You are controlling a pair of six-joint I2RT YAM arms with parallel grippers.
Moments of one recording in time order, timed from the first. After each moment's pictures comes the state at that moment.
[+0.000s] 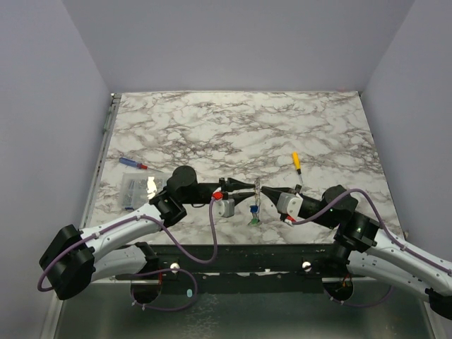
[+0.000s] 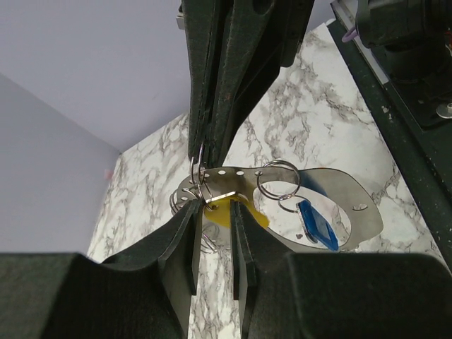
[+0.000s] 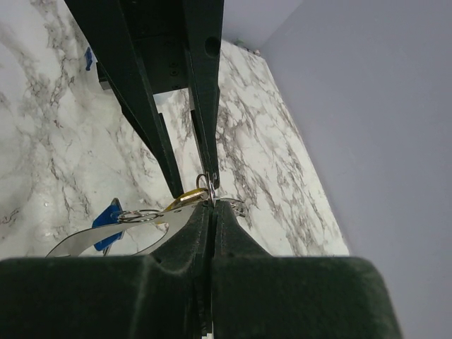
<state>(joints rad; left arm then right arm) -0.85 1.08 0.57 0.51 0.74 0.65 0.97 0.59 0.54 -0.01 -0.17 -0.71</state>
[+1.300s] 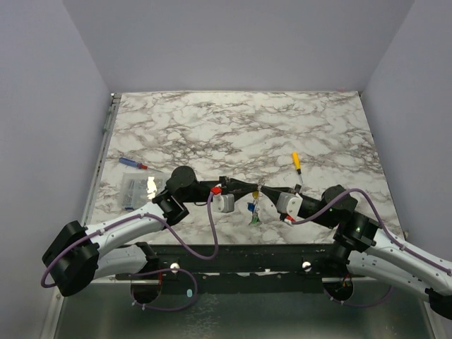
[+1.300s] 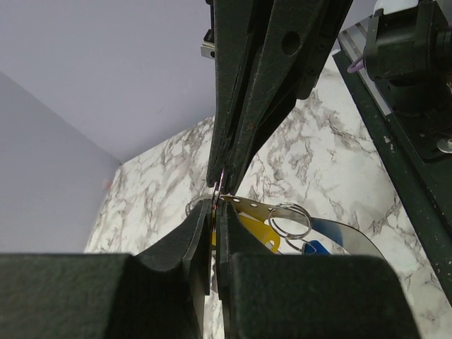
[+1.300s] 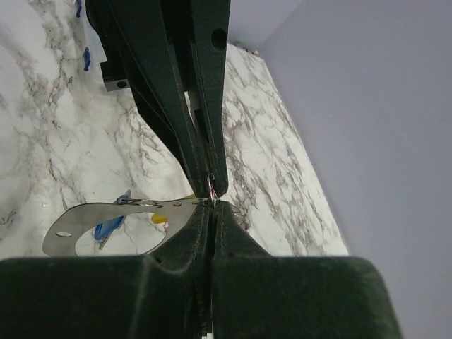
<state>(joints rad) -0.85 1.12 0.57 0.65 0.74 0.53 0.97 0.59 0.54 0.01 -0.17 -0.71</state>
